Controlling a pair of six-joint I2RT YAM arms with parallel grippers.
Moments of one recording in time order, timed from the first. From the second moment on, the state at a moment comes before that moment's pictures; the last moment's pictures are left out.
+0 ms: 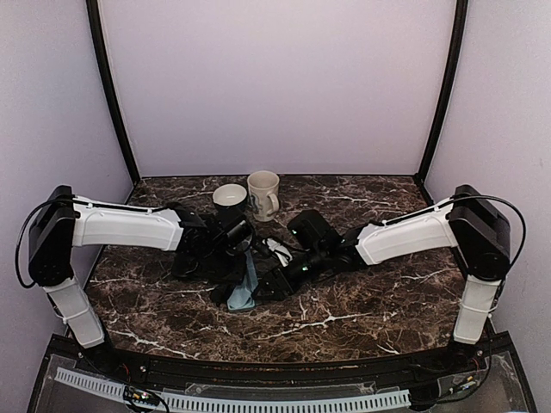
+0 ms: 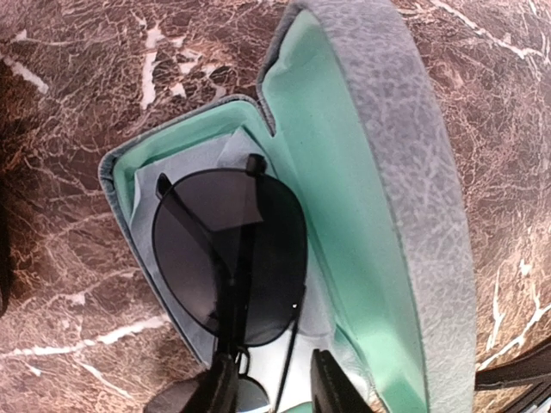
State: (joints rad) left arm -0.91 1.73 1.15 -0.67 -0.11 -0.81; right arm 0.99 1.87 1.11 -0.03 -0.57 0.29
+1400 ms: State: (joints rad) left arm -0.91 1.77 1.20 -0.73 -0.09 -0.72; right arm 0.99 1.87 1.11 -0.03 -0.57 0.29
